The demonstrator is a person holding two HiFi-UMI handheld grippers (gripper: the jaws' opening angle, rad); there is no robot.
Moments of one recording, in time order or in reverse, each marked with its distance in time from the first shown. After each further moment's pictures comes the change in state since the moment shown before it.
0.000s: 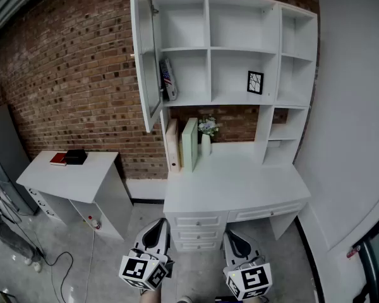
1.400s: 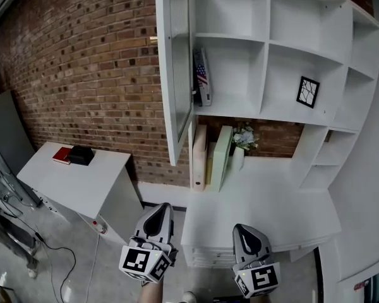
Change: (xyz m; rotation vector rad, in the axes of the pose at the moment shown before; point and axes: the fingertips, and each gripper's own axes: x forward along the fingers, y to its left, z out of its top) left arm 0.200 0.203 0.006 0.043 -0.062 0.099; right arm 0.281 -0.043 -0.004 -0.044 -0.042 0.084
